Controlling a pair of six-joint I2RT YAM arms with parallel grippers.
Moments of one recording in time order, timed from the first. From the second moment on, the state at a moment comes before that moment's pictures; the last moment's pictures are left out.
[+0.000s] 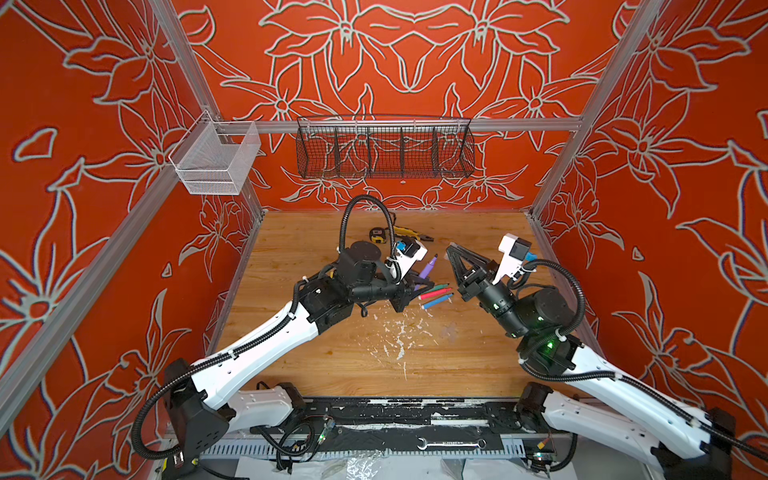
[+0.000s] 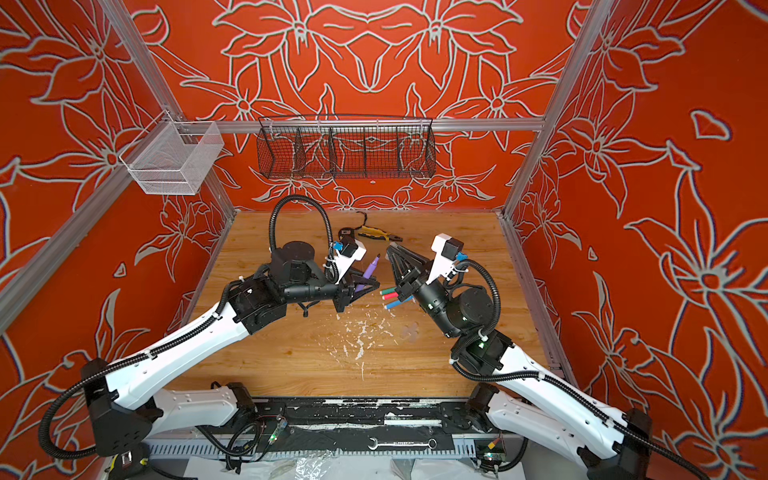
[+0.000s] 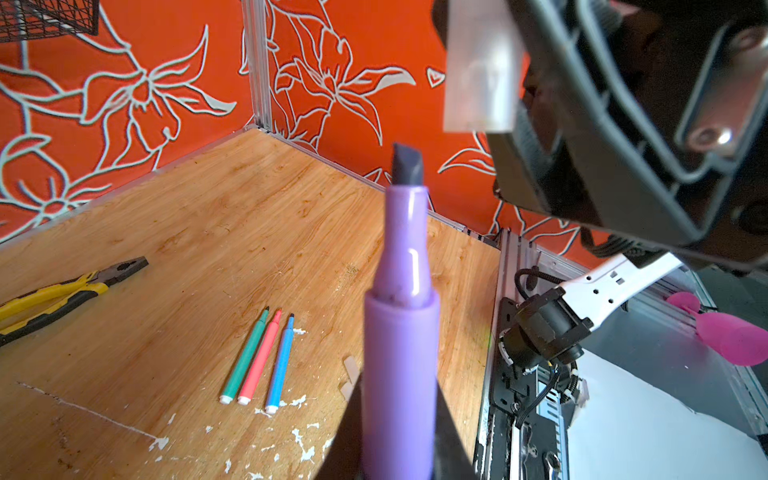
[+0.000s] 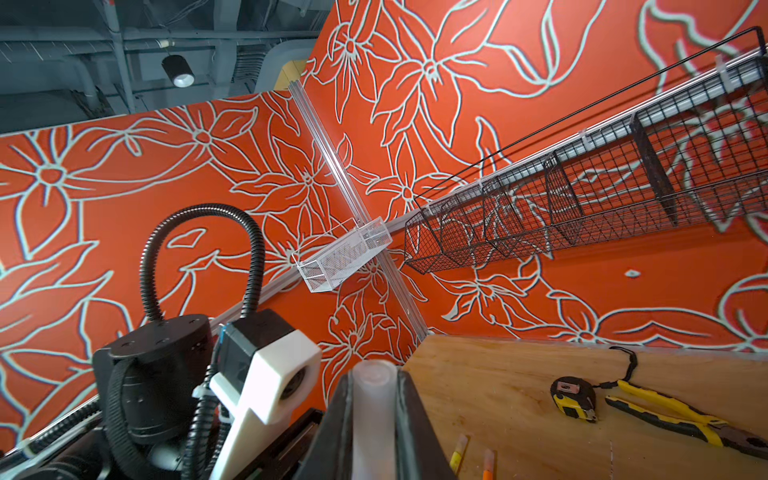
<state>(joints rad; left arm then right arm) -0.77 1.23 1.18 -0.29 0.41 -0.09 0.84 0.80 0.71 0.45 0.13 0.51</state>
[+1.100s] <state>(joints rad) -0.79 1.21 1.16 -0.28 0.40 -0.07 0.84 0.84 0.68 0.56 0.07 0.54</state>
